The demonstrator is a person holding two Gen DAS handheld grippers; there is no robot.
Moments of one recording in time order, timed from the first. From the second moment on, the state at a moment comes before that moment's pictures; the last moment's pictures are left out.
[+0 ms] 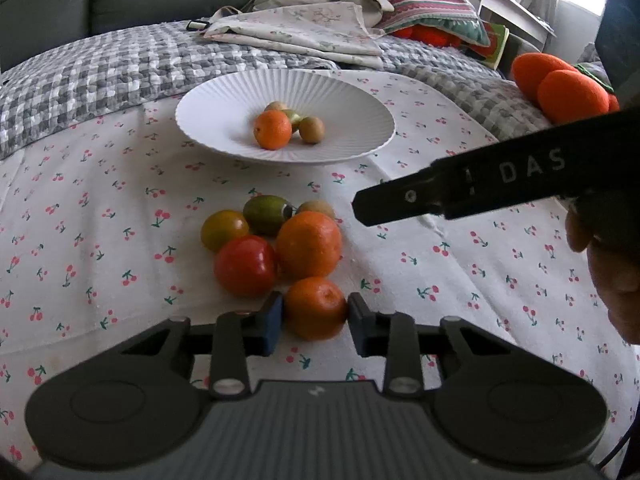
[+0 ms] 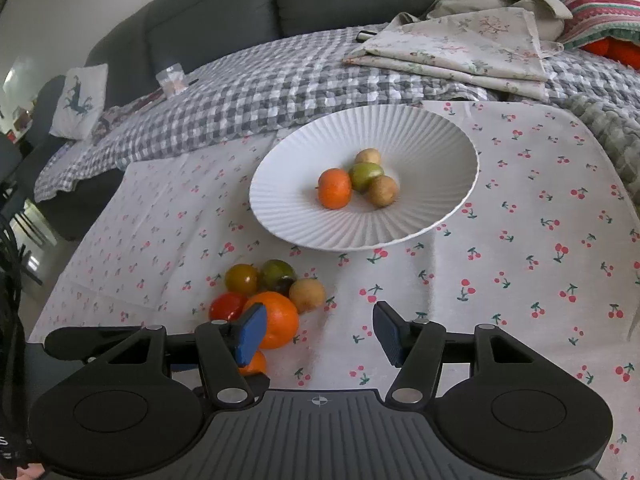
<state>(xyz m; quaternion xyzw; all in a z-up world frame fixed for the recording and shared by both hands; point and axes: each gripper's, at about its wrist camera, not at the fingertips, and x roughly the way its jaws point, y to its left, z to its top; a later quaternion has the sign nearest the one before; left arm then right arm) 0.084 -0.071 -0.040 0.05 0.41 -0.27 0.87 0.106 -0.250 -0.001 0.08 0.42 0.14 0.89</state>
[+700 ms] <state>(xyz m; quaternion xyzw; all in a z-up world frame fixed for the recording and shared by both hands) 0.102 -0.018 -0.018 0.00 0.41 -0.21 0.89 0.124 -0.225 -0.029 0.10 0.43 0.17 0.88</state>
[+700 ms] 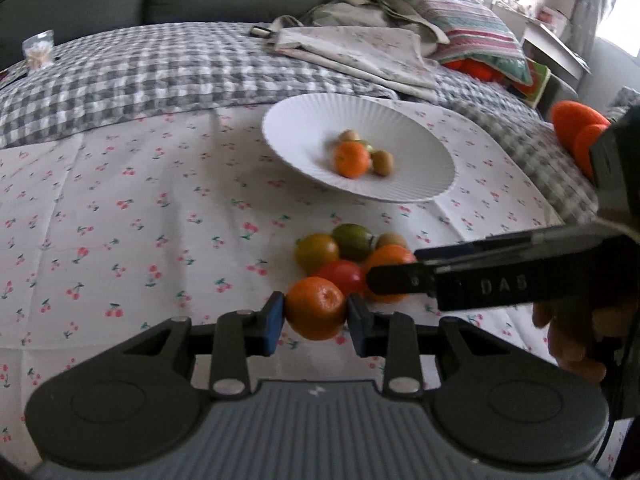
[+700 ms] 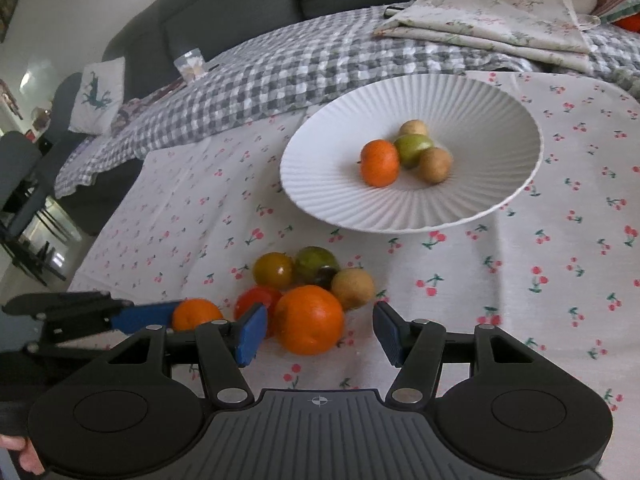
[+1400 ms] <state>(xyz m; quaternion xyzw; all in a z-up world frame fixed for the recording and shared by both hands) 0.106 -0.008 -0.018 0.00 0.41 -0.20 0.89 0.129 -0.214 -0.034 0.11 0.44 0.20 0.87</state>
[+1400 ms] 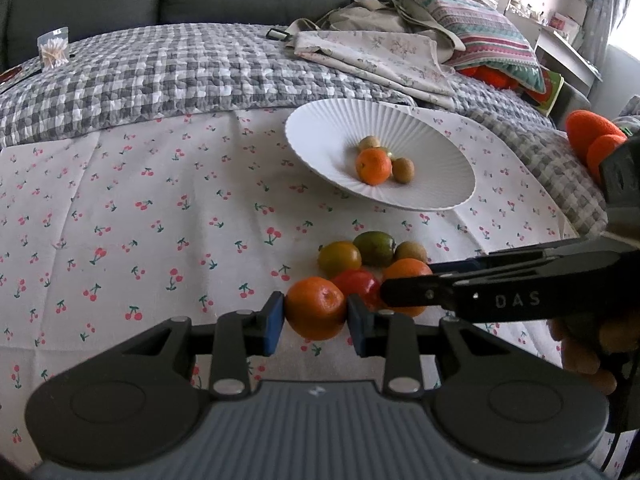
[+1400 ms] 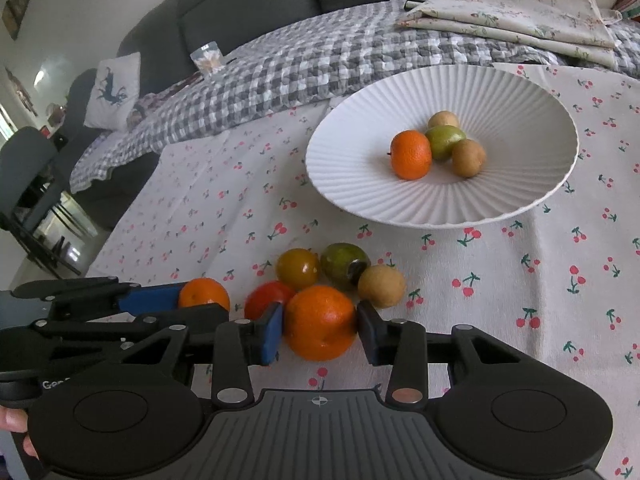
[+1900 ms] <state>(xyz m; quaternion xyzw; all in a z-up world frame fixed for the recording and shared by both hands) 0.116 -0.010 0.000 -0.03 0.39 -0.18 0.90 0.123 -0.224 -0.011 0.11 0.42 0.19 0.88</state>
